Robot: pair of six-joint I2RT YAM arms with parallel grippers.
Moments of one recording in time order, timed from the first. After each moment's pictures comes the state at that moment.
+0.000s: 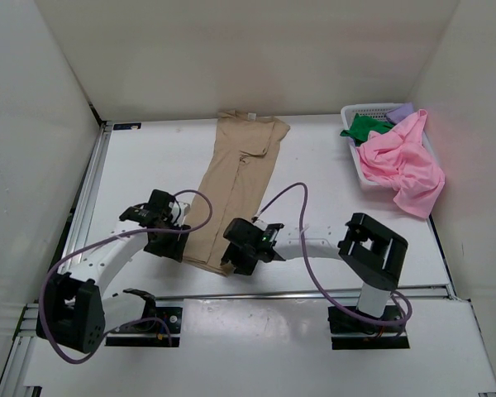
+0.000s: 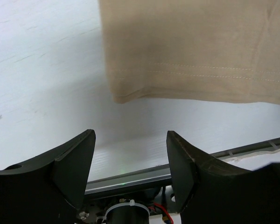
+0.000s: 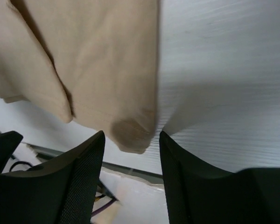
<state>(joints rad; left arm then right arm) -0.30 1.17 0.70 -0.85 0.03 0.00 1.17 1.77 1.02 -0.33 0.06 1.51</state>
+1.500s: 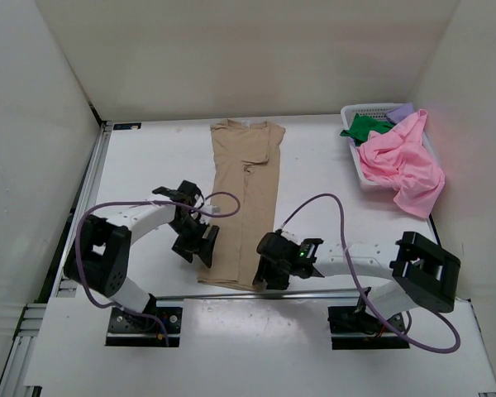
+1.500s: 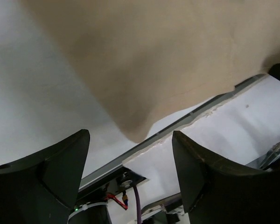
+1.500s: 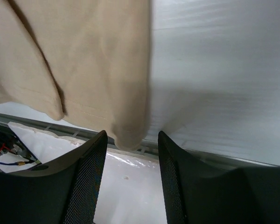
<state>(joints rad) -0.40 1.54 0.88 -0.90 0.40 -0.01 1.17 1.42 0.67 -0.37 0.01 1.34</state>
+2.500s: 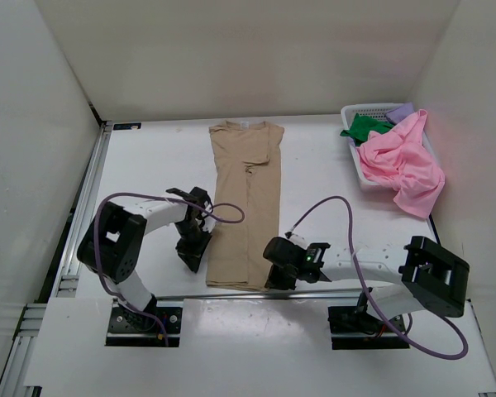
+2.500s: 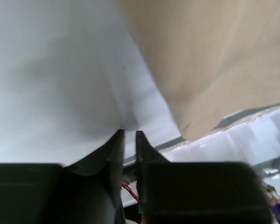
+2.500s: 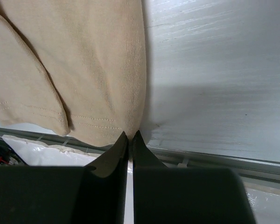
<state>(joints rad) -0.48 1.67 0.91 -0.93 0.25 -0.01 1.18 1.36 0.61 -0.38 0.08 1.41</state>
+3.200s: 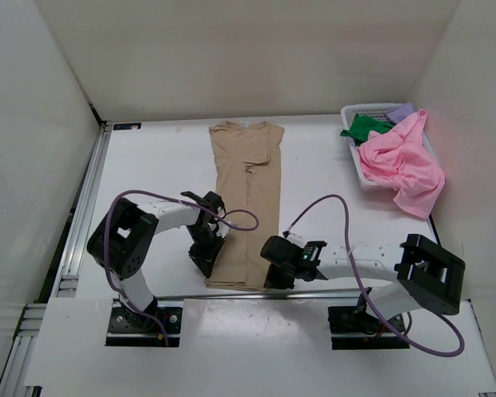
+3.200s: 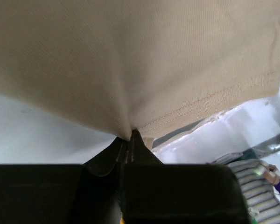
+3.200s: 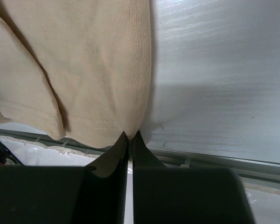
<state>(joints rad) -0.60 1.72 0.92 -0.88 0.37 -0.02 1.18 1.40 0.64 -0.40 0.07 1.38</state>
